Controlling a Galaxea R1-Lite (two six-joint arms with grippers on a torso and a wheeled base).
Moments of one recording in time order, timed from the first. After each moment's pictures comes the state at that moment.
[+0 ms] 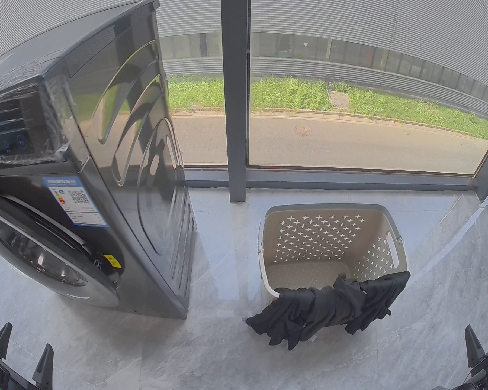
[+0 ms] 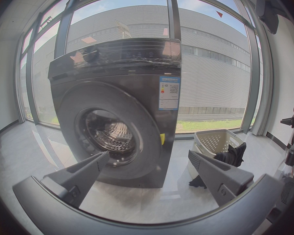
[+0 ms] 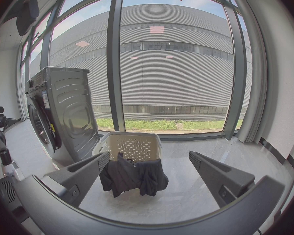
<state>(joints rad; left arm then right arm) 0.00 0.02 -0.02 0.00 0.00 -0.01 0.00 0.02 -0.02 0.00 0.01 -0.01</state>
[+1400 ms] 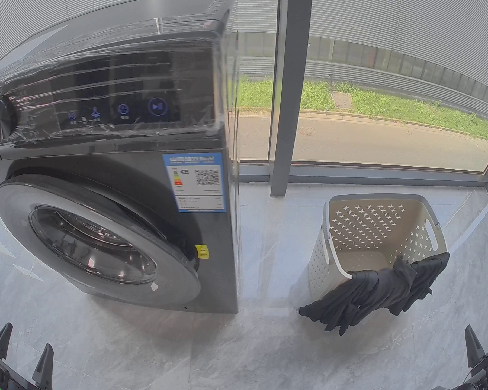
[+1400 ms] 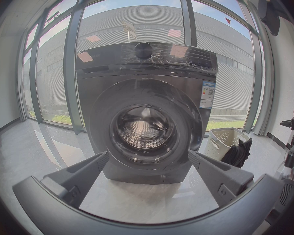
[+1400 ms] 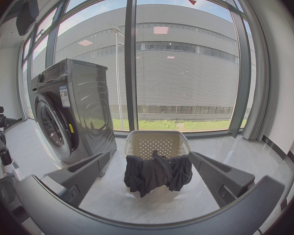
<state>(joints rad) 0.00 0.02 -0.02 0.00 0.00 -0.02 0.00 0.02 -0.02 0.00 0.01 -0.01</state>
